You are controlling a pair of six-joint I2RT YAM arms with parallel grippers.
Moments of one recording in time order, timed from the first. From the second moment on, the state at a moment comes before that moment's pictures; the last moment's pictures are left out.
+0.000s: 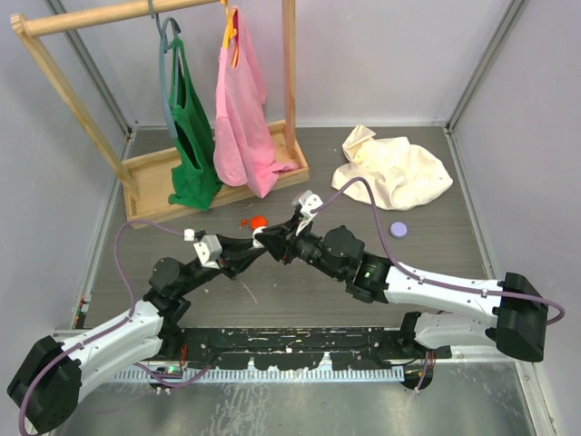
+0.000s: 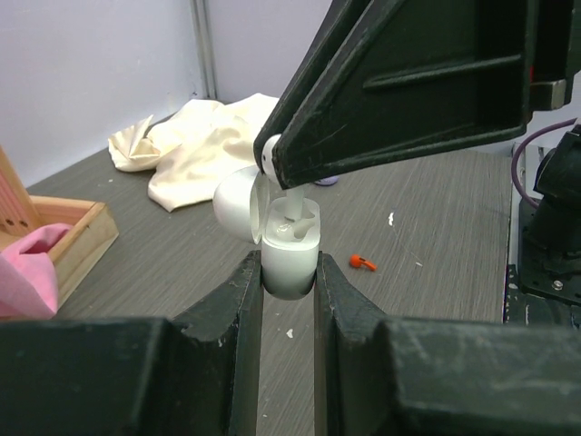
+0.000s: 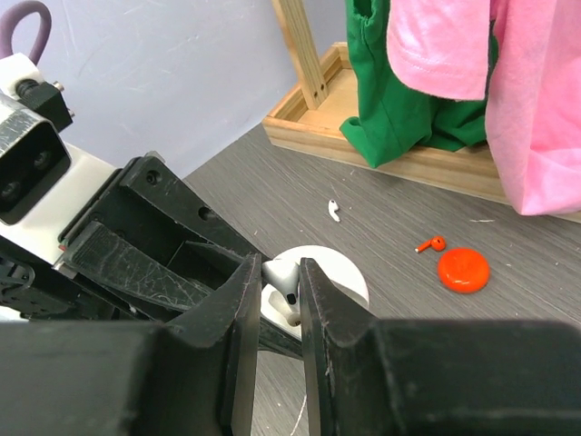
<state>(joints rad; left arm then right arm) -0.66 0.75 0.13 0.90 0.42 -0.09 1.13 1.13 0.72 0.43 0.16 0.32</state>
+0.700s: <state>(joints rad) -0.67 0.75 0.13 0.90 0.38 -0.09 1.19 1.18 0.74 0.39 0.30 0.30</state>
